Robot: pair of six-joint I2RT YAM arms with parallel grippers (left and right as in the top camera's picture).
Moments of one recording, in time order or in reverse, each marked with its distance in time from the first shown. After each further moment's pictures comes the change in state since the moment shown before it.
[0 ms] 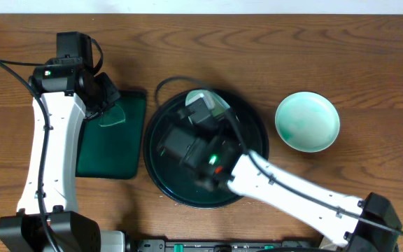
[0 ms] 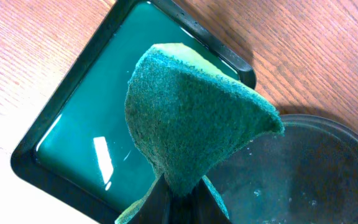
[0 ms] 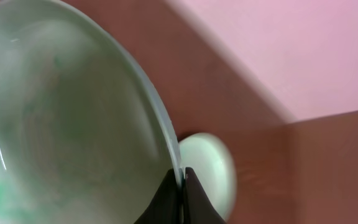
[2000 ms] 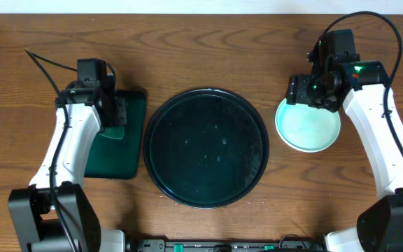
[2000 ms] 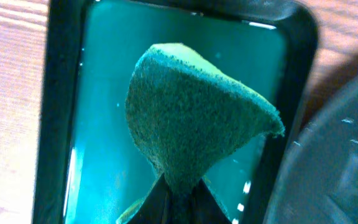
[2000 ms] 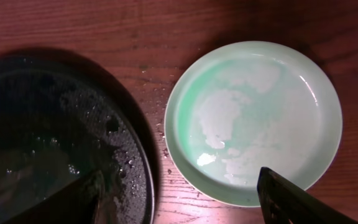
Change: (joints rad) left arm 0.001 0.032 -0.339 0.360 -0.039 0.478; right arm -0.903 -0.043 0.021 -0.034 -0.990 -0.066
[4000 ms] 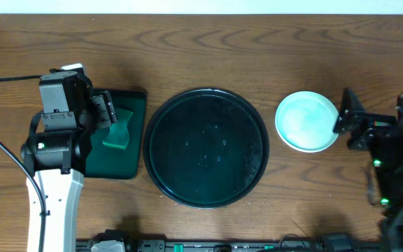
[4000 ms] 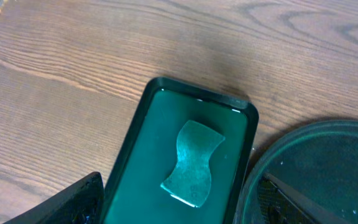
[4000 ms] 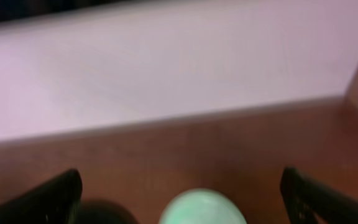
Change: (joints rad) left arm 0.000 -0.455 0.006 -0.030 -0.062 -0.083; right arm -0.004 -0.955 -0.411 0.502 0.212 -0.067
